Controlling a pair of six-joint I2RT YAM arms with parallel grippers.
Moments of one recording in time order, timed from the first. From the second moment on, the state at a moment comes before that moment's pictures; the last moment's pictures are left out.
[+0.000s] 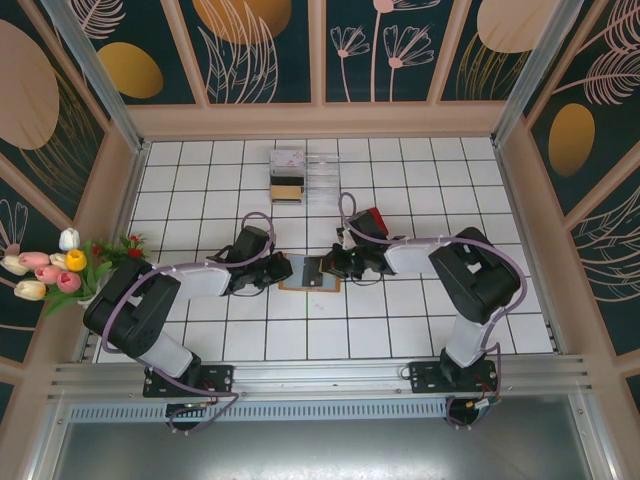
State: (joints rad) left arm -0.54 1.57 0.59 0.08 0.30 -0.85; right arm 0.64 1.76 0.81 0.04 -0.53 0.85
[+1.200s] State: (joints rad) left arm -0.47 1.34 0.74 0.21 0.62 -0.87; right arm 0.48 1.40 0.75 0.37 -0.87 0.84
